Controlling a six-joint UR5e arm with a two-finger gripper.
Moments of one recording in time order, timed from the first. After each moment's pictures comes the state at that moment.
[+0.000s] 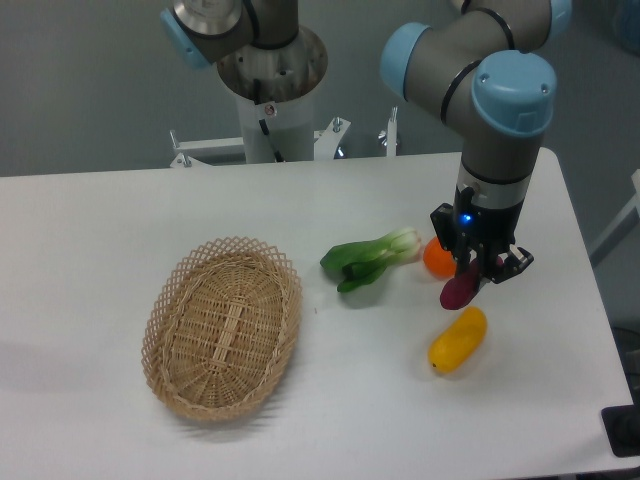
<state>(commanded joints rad) 2.64 -1.90 -1.47 -1.14 1.50 1.45</state>
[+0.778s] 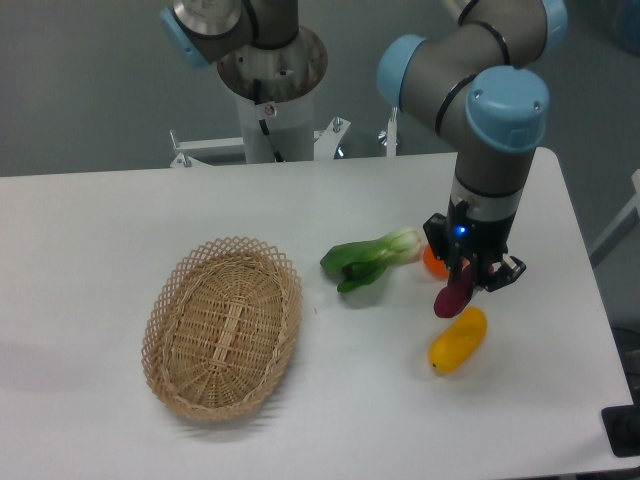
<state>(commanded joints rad) 2.58 -1.96 -1.47 -1.06 1.50 1.27</state>
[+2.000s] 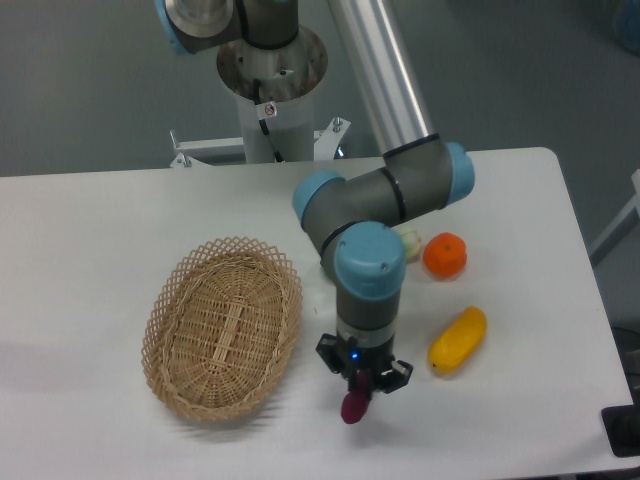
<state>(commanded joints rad) 2.34 -2.19 -1.52 -0.81 1.52 0.81</state>
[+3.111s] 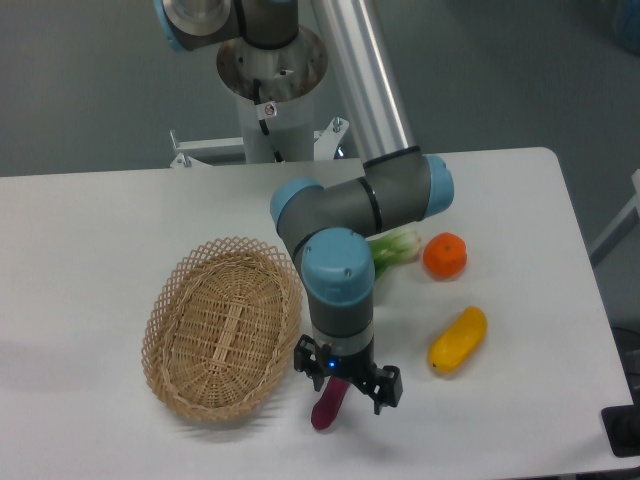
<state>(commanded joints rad) 2.36 -2.10 -1.43 -0.80 1.58 0.80</state>
